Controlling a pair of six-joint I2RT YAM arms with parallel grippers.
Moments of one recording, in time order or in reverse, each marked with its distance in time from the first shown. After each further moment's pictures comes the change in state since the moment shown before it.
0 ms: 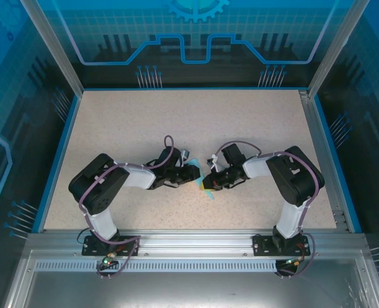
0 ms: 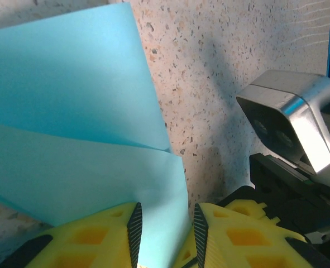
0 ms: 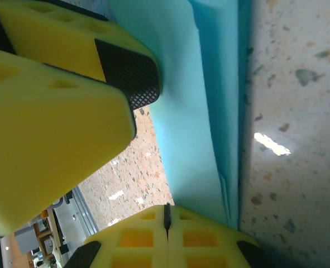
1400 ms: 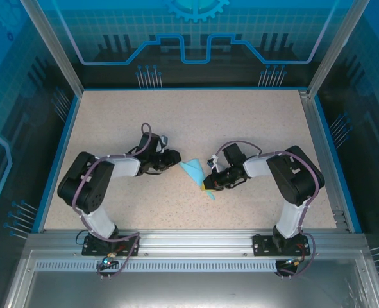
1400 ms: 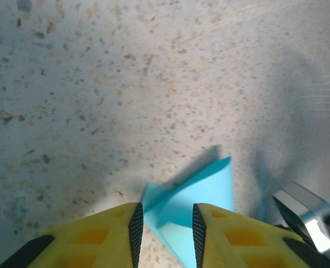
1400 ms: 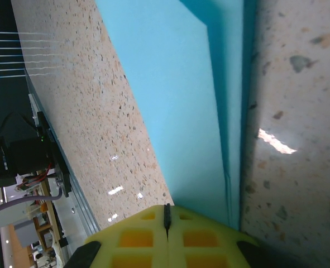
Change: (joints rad) left arm 0.261 -0.082 0.051 -0.184 0.025 0.103; right arm -0.012 0.003 0.010 -0.045 -0.015 -0.042
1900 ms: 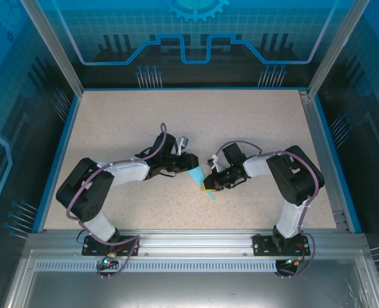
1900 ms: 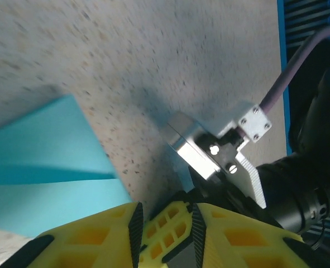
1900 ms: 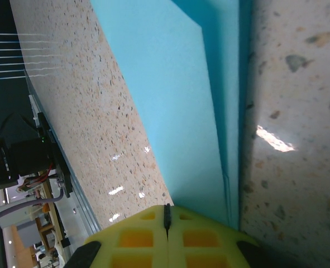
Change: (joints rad) left arm -0.198 -0.016 0.063 -0.001 0.073 0.001; right arm 0.000 0.003 0.004 -0.003 -0.001 0.009
